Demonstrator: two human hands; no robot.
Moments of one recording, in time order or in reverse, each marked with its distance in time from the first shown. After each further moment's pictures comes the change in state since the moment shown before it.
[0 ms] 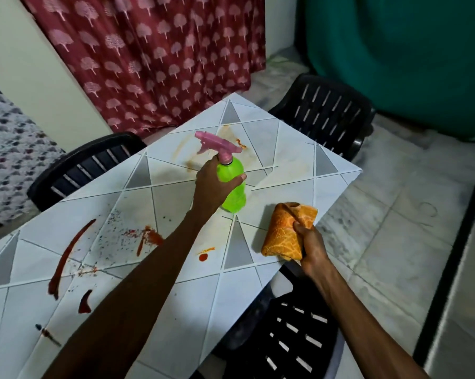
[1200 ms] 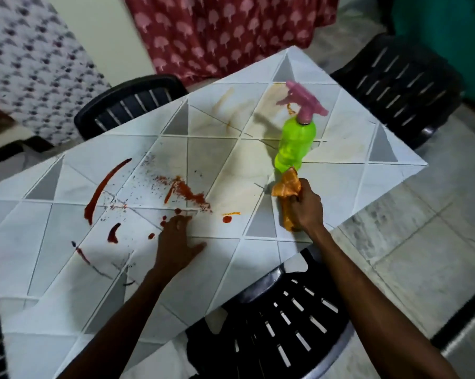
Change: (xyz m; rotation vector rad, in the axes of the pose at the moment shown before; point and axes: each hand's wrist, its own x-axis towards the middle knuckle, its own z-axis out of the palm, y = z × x) left_hand -0.197 -0.165 -0.066 0.640 -0.167 -0.292; right_hand 0.048 0.017 0.054 -1.171 -0.149 -0.536
